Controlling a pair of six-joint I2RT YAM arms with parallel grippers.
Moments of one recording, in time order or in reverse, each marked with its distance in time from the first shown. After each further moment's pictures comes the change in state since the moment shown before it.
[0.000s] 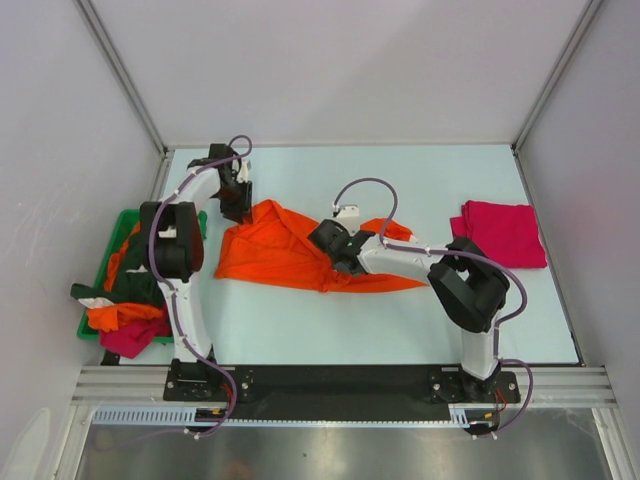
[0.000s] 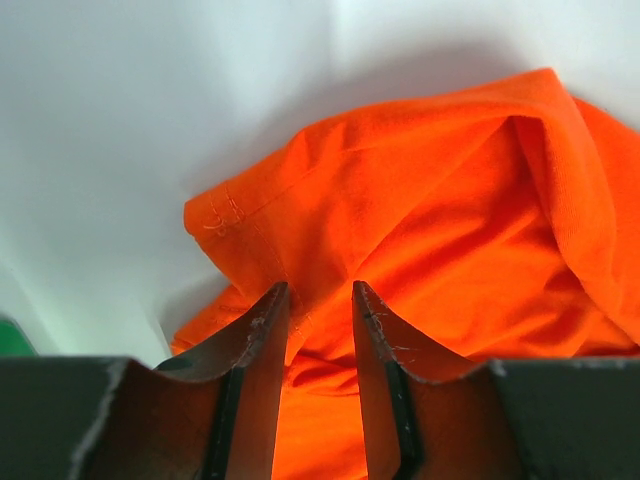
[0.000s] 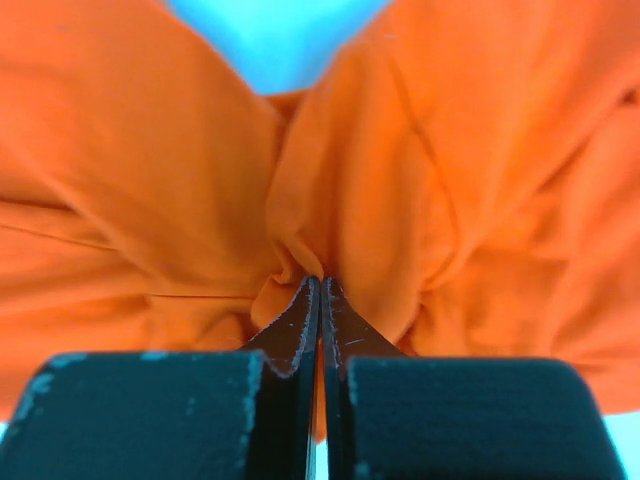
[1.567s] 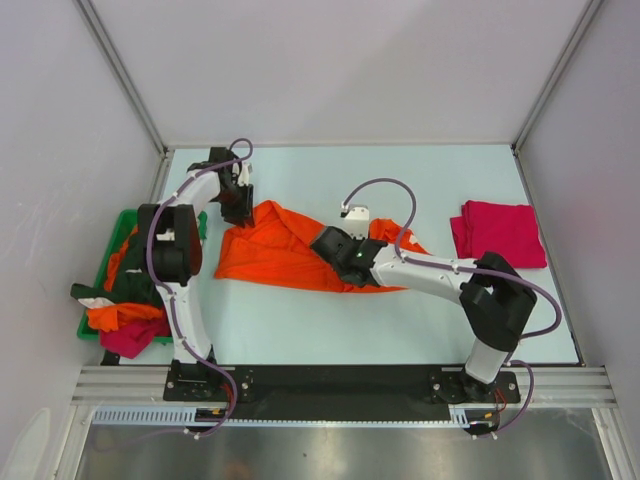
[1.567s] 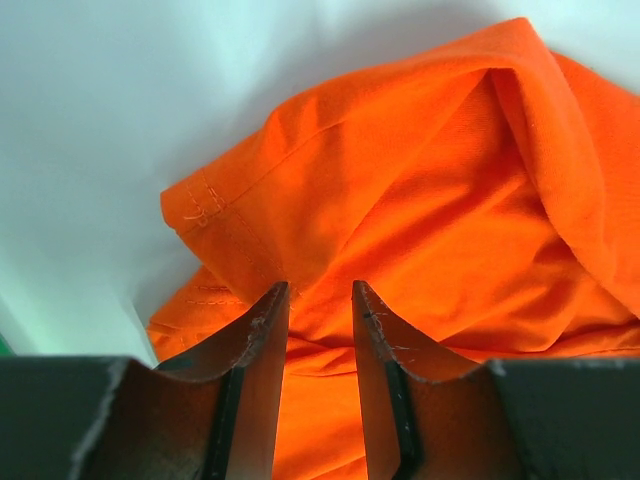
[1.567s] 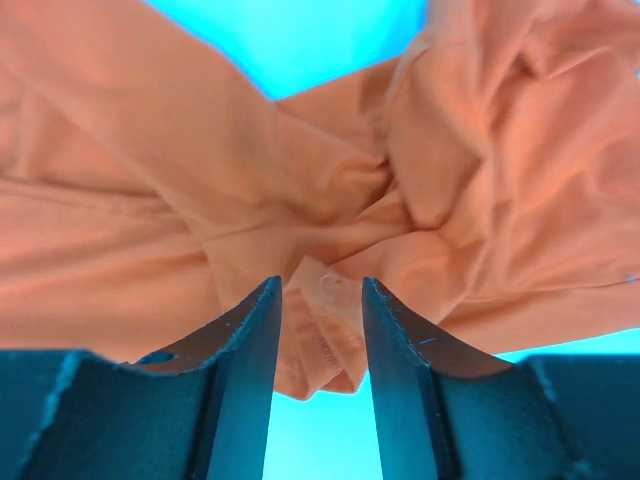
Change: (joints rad) left arm -0.006 -0.050 -0.073 0.019 0.021 0.000; right arm 0.076 -0.188 -0.088 -0.038 0.137 0.136
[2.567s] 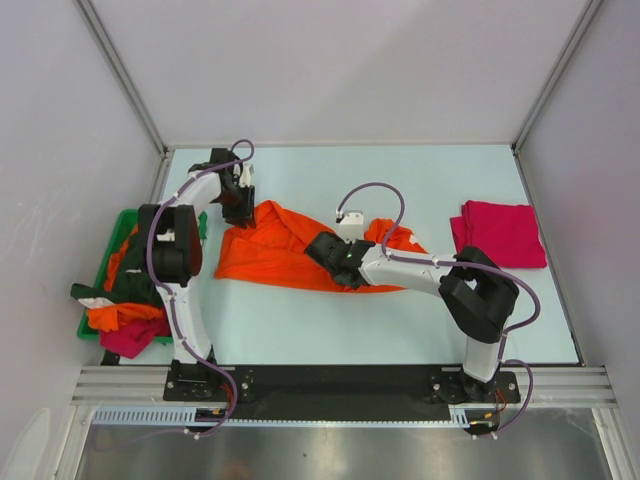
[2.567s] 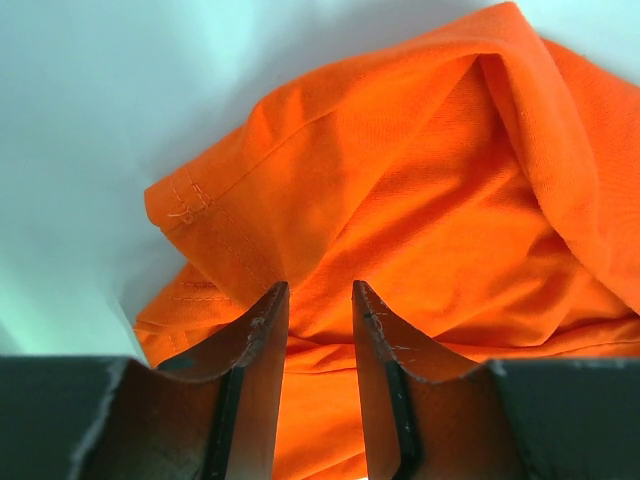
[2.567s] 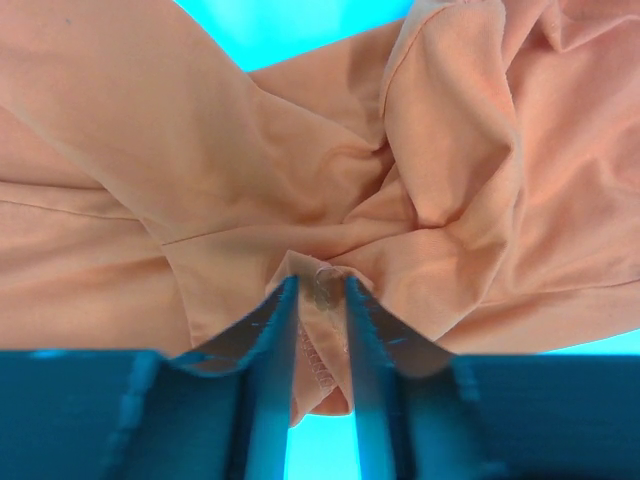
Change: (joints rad) left arm -0.006 -0.007 -0.015 0.004 0.013 0.000; right arm 0.002 0.106 0.030 -0.029 0.013 0.014
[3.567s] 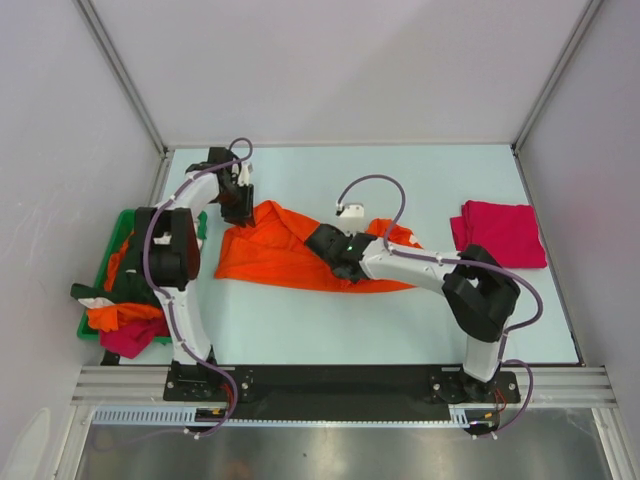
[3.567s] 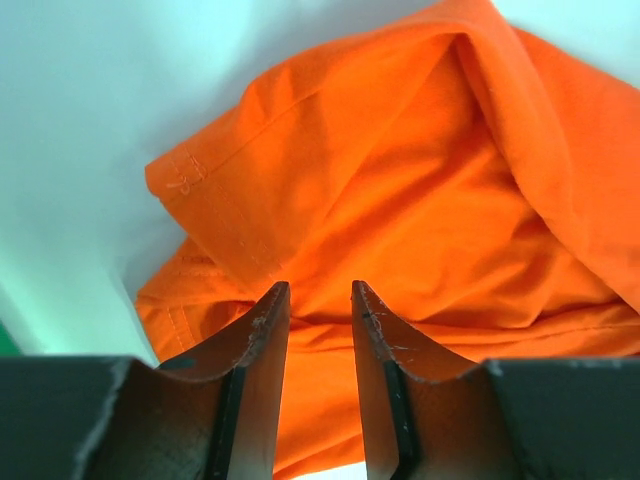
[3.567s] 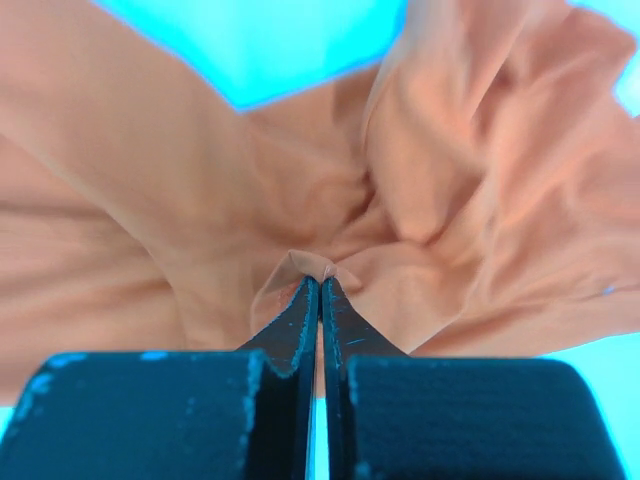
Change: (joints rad) left arm 0.000 -0.038 -0.025 0.007 0.003 0.000; right arm -0.014 0.011 0.045 -0.044 0.019 -0.023
